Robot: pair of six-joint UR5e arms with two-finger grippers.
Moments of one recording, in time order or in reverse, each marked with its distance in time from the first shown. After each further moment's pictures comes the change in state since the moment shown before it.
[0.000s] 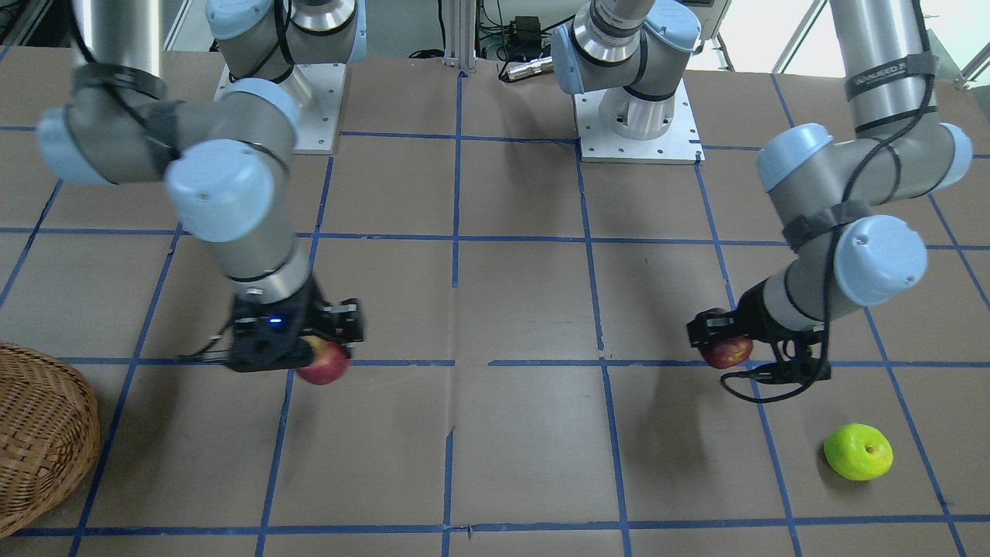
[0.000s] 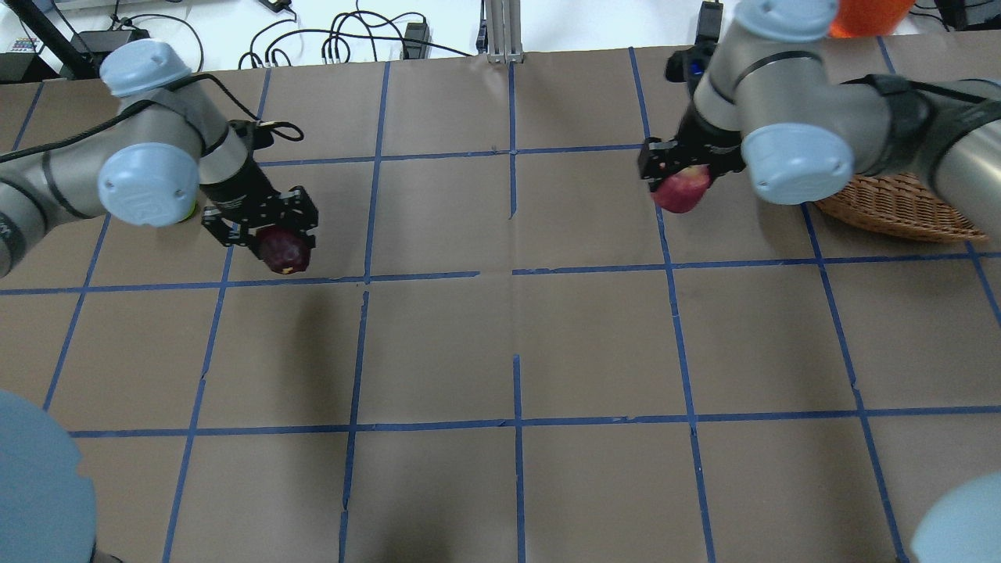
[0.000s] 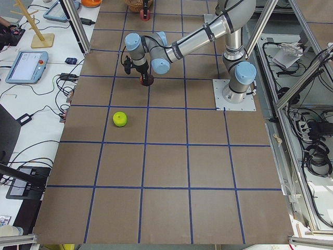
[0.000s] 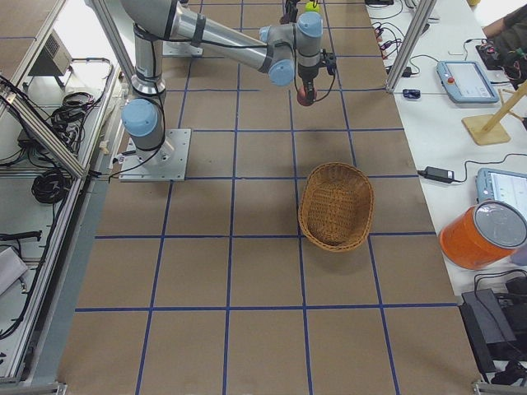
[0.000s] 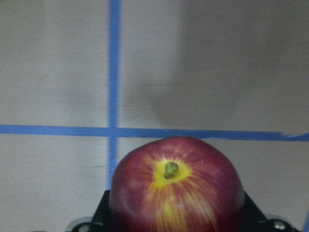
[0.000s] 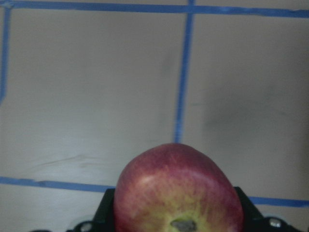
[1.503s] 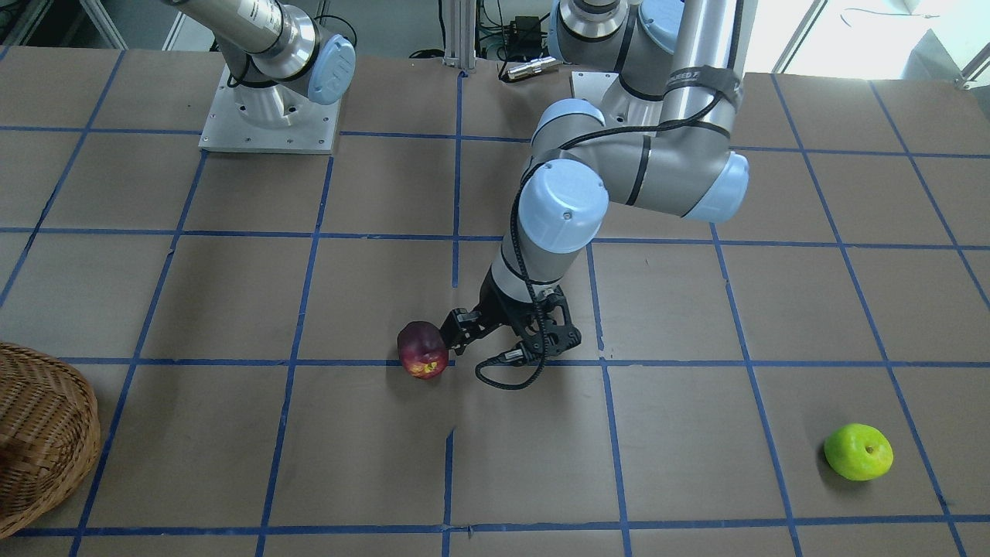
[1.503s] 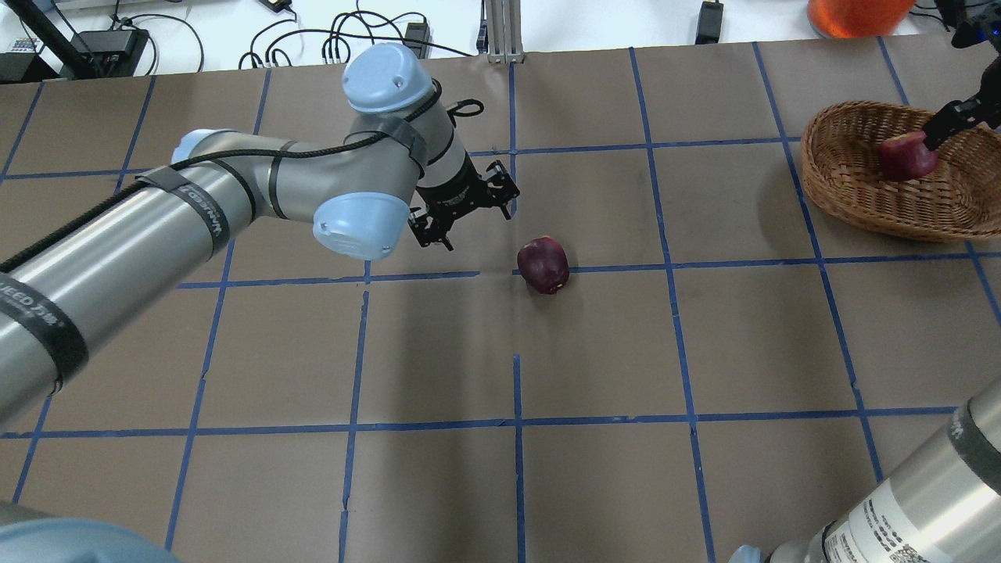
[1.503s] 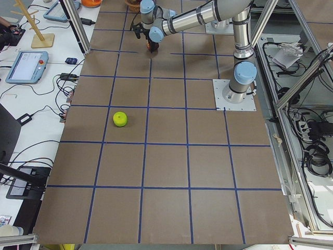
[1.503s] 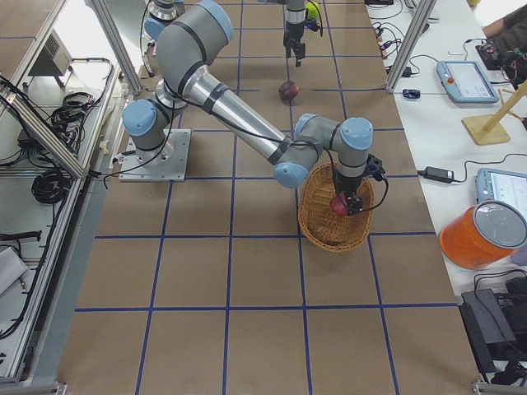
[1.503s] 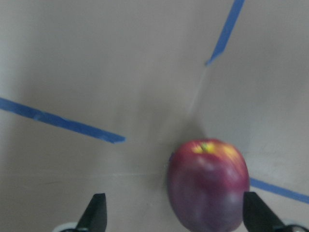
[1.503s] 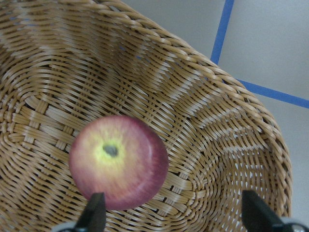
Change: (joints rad) left arm -0.333 -0.014 0.058 0.181 -0.090 -0.588; right arm -0.406 0.270 -0.344 0.031 -0.105 -0.624
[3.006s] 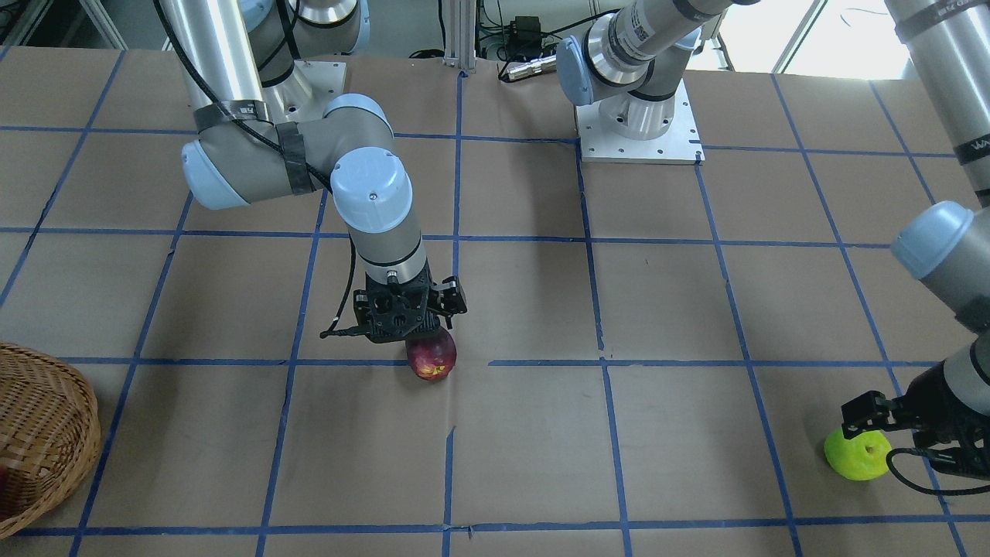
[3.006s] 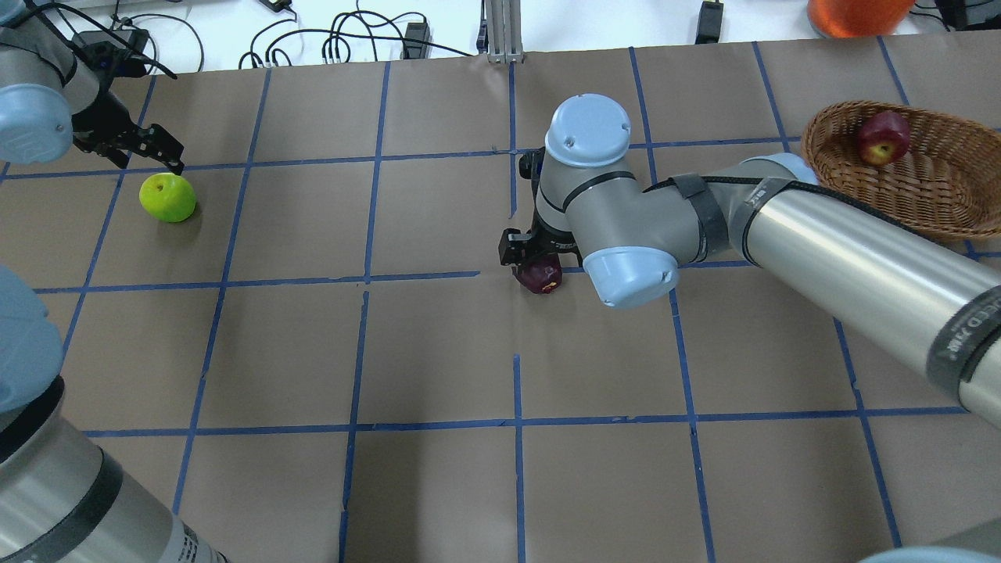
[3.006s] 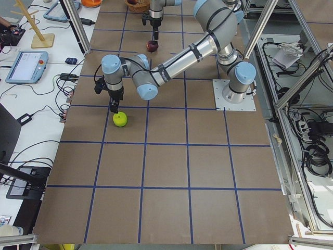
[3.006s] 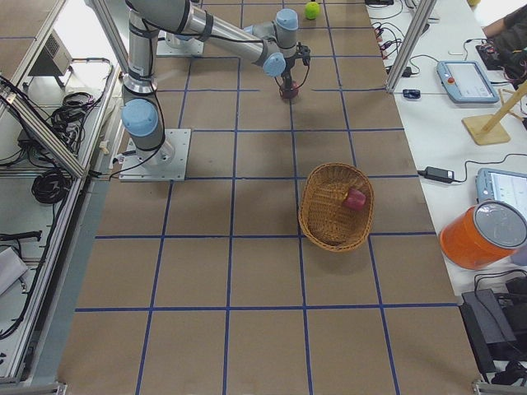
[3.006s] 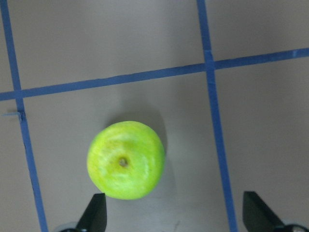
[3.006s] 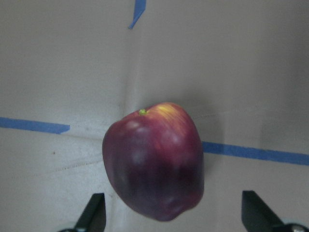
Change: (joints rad) left arm 0.655 -0.229 0.303 -0.065 0.186 1.294; right arm 0.824 -0.146 0.464 -0.270 0.113 0.994
